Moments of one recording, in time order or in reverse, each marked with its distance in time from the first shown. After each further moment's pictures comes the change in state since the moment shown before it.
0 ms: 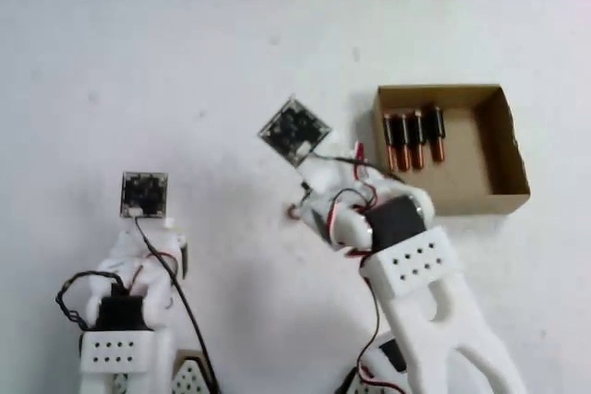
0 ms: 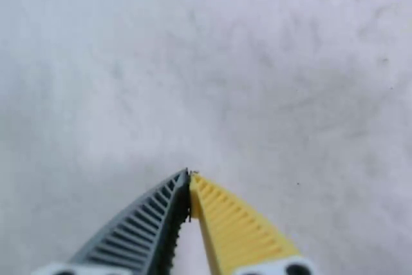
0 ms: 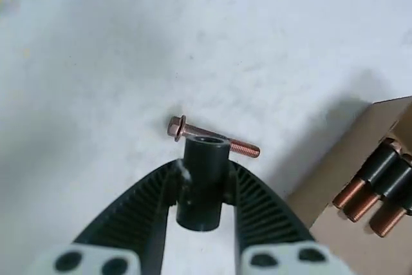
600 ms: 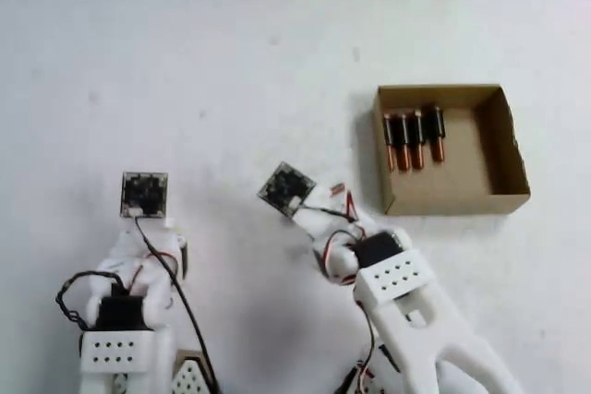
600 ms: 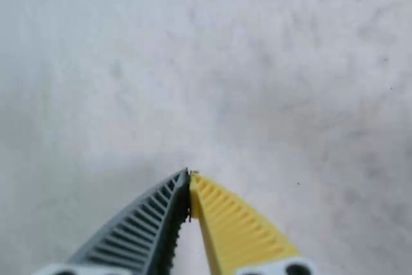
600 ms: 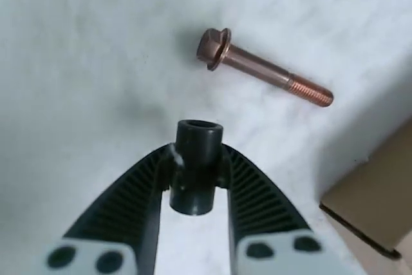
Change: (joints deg) left arm 0.0 0.0 0.0 0.0 0.0; right arm 0.0 0.0 28.4 -20.3 4.3
